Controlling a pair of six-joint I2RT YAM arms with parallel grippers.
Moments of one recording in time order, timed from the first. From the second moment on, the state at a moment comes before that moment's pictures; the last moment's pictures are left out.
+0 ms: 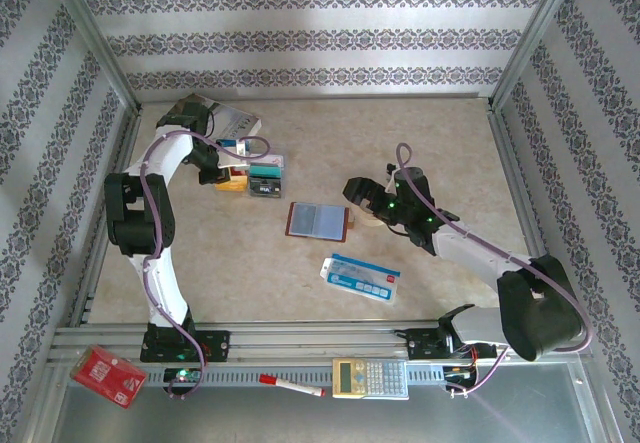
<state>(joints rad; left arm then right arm) 0.02 1.99 1.62 -1.02 0.30 1.37 0.42 1.31 0.64 0.09 -0.30 0.89</state>
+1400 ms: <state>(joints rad) 0.03 2.07 1.78 -1.11 0.30 1.51 0.47 1.36 0.73 0.00 -0.28 0.90</state>
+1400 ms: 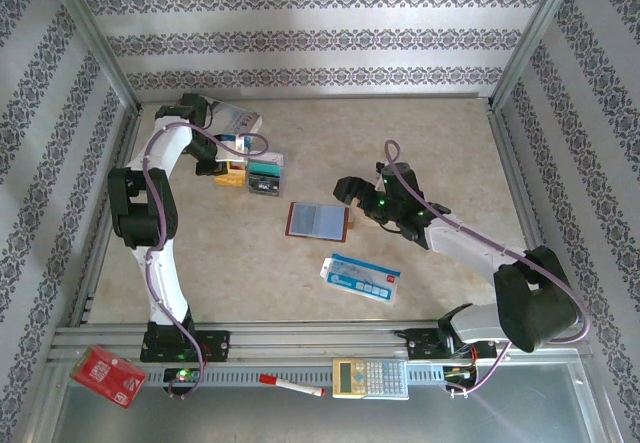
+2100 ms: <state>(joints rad) 0.03 2.11 1.81 -1.19 0.39 1.55 0.47 1.38 0.76 -0.05 -0.28 0.90</state>
